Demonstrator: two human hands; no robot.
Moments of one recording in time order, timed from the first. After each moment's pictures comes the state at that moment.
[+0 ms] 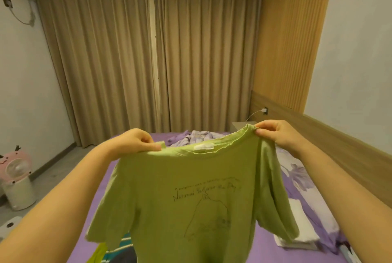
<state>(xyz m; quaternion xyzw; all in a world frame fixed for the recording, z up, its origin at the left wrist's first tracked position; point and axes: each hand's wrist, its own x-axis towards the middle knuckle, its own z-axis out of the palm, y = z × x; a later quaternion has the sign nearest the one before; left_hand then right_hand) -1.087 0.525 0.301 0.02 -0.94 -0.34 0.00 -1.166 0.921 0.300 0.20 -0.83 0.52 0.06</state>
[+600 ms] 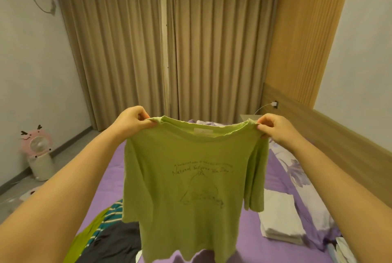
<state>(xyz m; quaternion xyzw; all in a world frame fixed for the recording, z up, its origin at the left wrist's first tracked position) -1.090 0.617 0.292 0.10 -0.90 -0.36 0.22 -1.194 1.001 0.281 0.21 -0.87 0.43 0.10</state>
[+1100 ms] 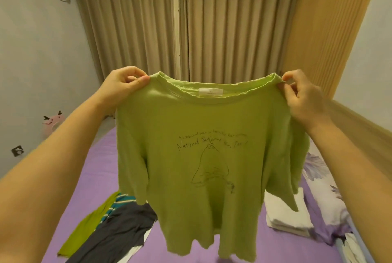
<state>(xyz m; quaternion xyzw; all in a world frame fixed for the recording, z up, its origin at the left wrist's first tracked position) -1.052 0.635 0.348 0.02 -0.84 -0.44 0.31 -1.181 1.015 0.317 0.27 -0.81 0.39 0.35</state>
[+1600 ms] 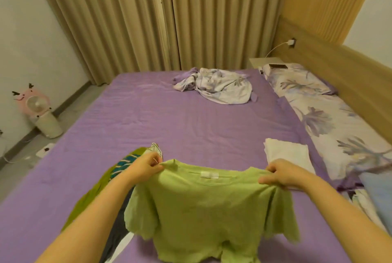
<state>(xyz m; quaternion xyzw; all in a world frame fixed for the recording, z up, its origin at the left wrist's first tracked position) -1.106 0.621 0.060 0.14 -0.93 -0.33 -0.09 -1.212 1.006 0.059 0.13 -0.92 0.23 -0.29</state>
